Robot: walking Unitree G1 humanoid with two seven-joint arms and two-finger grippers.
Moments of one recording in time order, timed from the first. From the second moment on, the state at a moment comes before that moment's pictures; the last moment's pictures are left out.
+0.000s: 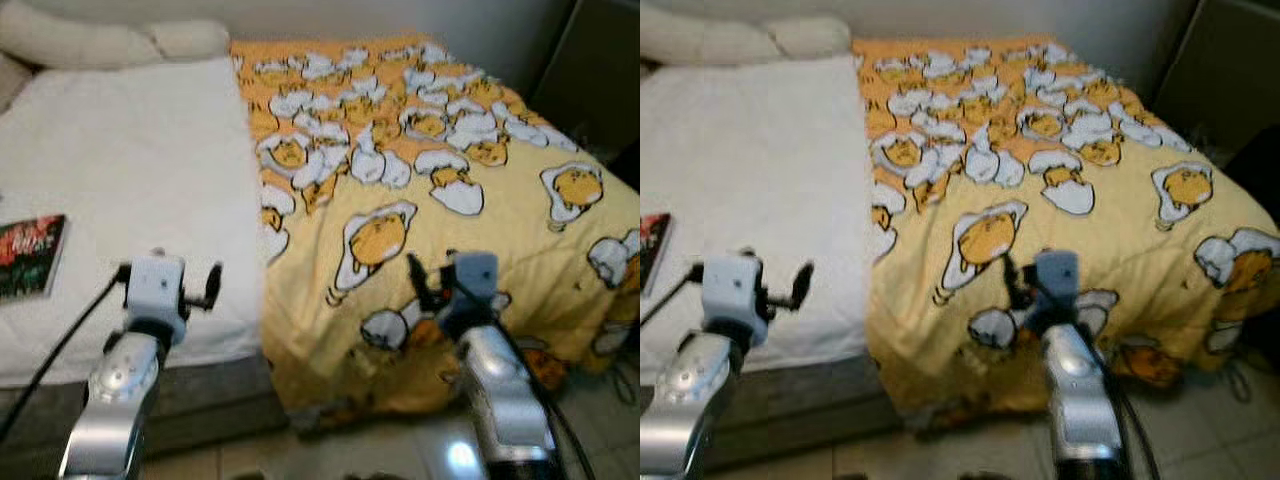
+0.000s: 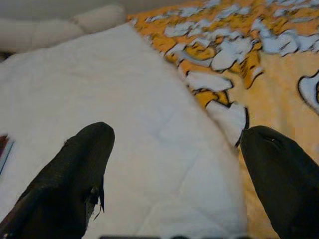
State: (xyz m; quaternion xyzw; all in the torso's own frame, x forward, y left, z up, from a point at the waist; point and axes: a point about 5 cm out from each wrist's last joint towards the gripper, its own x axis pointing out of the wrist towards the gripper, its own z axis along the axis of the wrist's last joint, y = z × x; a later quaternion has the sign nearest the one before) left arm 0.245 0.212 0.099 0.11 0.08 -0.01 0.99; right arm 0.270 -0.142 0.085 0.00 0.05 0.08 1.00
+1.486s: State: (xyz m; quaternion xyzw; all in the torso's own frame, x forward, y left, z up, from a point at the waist) left arm 0.214 0.193 0.081 0.08 0.07 -0.02 0.99; right arm 0.230 -0.182 0.040 -0.01 0.15 -0.05 0.99
